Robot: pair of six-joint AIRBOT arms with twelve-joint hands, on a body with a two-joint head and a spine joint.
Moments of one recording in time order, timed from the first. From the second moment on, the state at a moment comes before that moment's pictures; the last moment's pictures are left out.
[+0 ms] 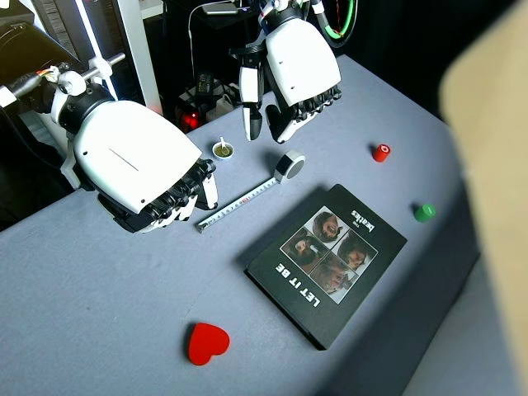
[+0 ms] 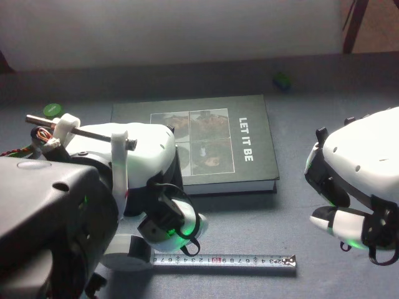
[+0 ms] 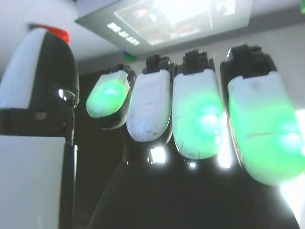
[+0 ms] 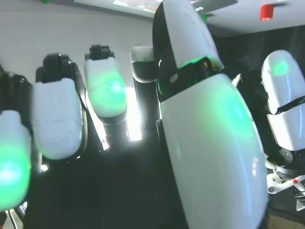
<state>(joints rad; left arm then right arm) 0.24 -1.01 0.39 -1.91 -1.26 2.51 -0.34 -0.88 0.39 -1.68 -0.96 0.69</state>
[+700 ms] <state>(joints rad) 0.24 -0.96 0.53 -1.87 -1.05 2.61 -0.35 -0.87 0.39 -1.59 -0.98 0.63</state>
